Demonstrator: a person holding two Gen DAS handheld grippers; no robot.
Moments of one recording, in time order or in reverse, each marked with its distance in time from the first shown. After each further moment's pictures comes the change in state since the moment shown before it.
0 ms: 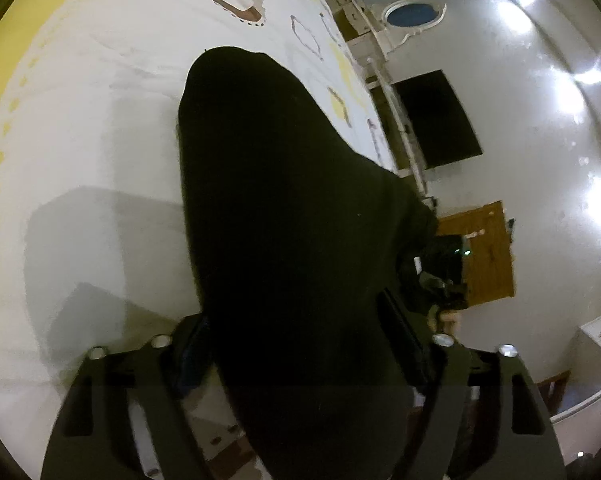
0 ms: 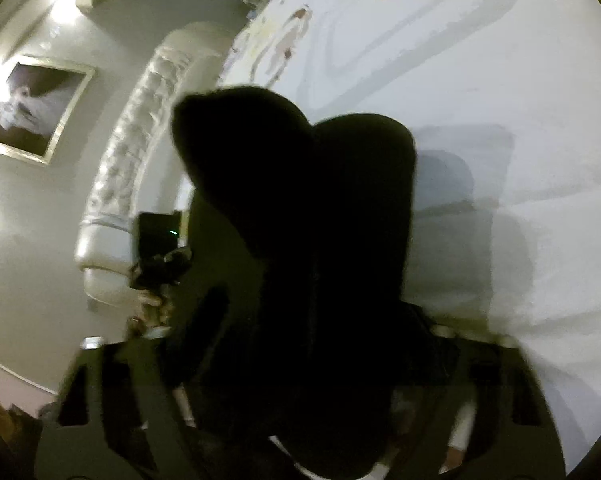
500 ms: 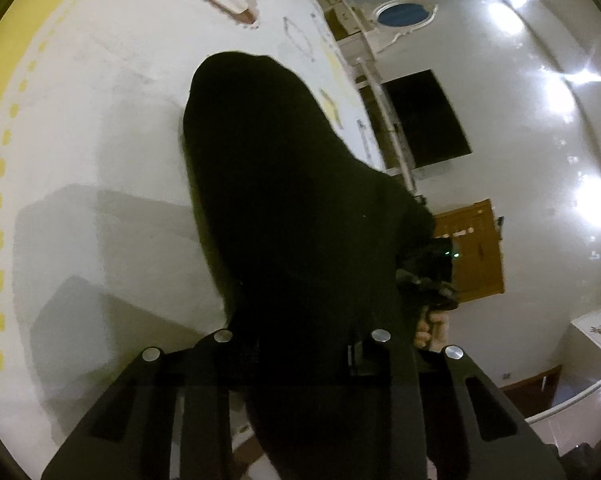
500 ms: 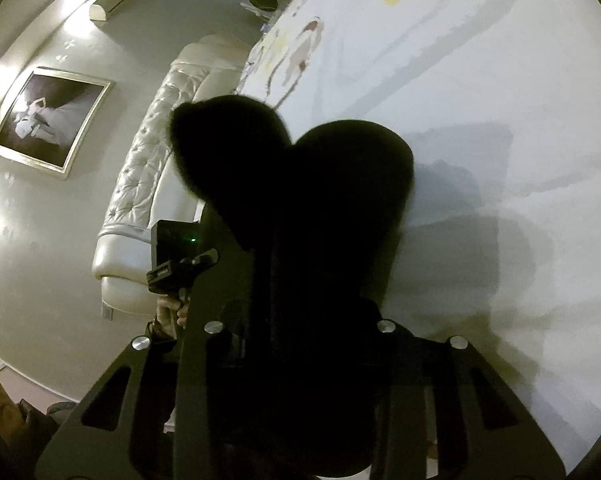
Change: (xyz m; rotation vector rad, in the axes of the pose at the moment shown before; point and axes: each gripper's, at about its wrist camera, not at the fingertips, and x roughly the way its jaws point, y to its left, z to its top) left arm -0.013 0.005 -0.001 0.002 -0.009 -0.081; right arm -0.009 0.011 -0.010 0.005 -0.064 0.109
